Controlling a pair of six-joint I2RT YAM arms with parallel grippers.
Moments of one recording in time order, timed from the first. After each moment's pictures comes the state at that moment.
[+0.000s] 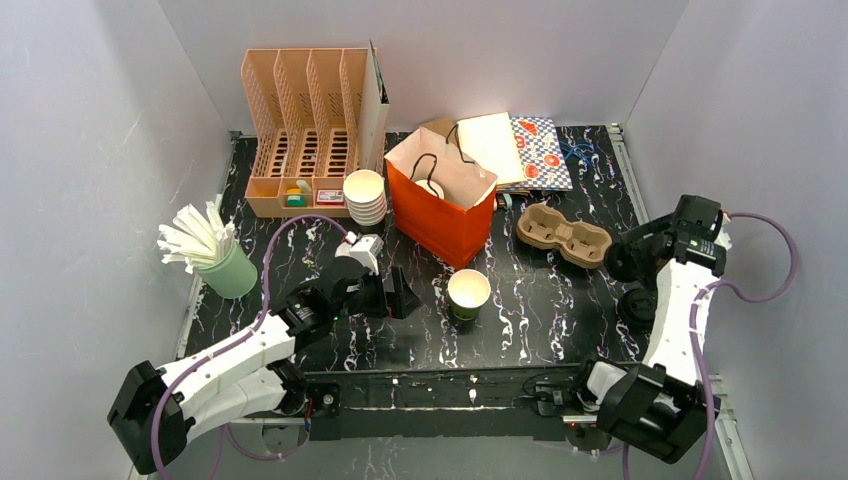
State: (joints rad) left arm -0.80 0.91 0.49 -0.16 0.07 -0.68; right arm -0.43 1.07 0.99 -0.90 0.07 0.78
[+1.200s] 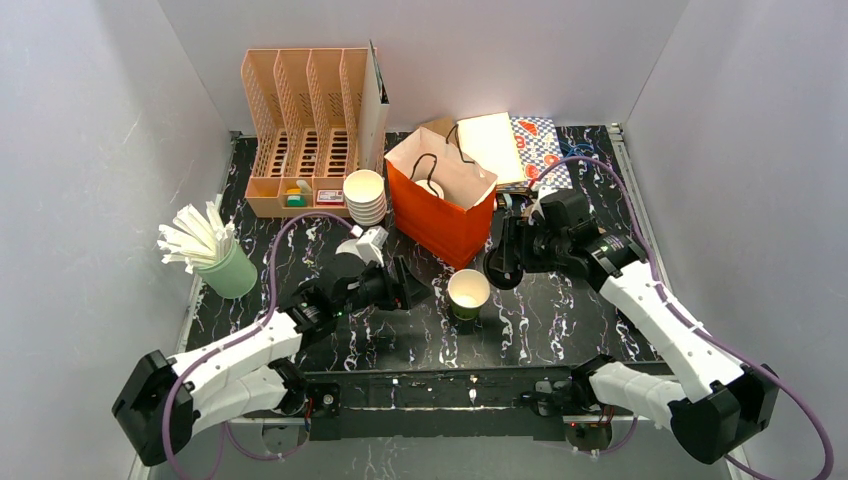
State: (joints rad) left arm -0.80 0.95 0.47 0.07 0.17 -0.79; right arm 0.52 1.06 1.01 -0.78 -0.15 0.44
